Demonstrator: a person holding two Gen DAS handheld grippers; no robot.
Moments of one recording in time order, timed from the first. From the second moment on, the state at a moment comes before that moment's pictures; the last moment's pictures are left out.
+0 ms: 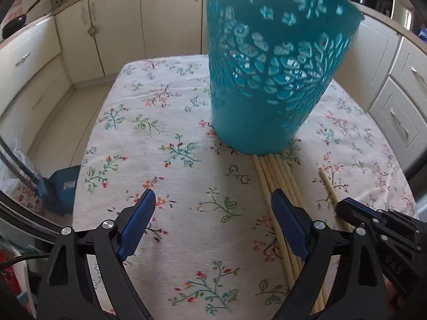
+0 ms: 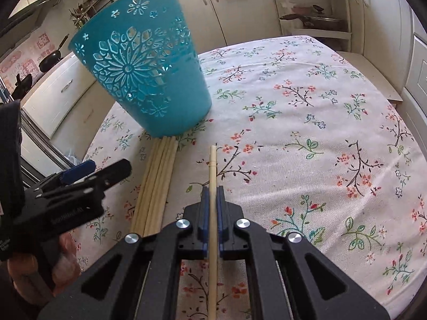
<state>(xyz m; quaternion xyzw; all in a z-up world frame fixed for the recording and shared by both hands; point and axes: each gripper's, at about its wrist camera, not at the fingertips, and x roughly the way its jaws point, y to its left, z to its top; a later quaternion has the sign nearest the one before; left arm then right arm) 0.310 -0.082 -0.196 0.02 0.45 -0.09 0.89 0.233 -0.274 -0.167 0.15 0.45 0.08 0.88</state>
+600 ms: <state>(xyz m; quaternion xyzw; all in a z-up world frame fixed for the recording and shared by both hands) 0.315 -0.095 -0.205 0.03 0.47 -0.07 0.88 0.240 -0.282 -0.168 0.18 0.45 0.09 0.87</state>
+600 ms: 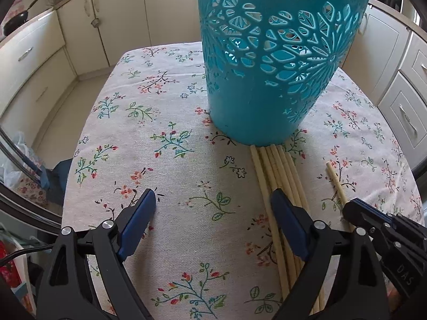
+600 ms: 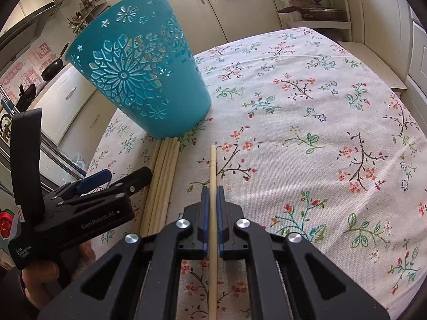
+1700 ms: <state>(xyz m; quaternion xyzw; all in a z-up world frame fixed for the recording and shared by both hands) 0.292 -0.078 -0.035 -0.02 0.38 -0.25 0.89 0.246 -0.279 -0.169 0.17 0.43 0.08 0.88</state>
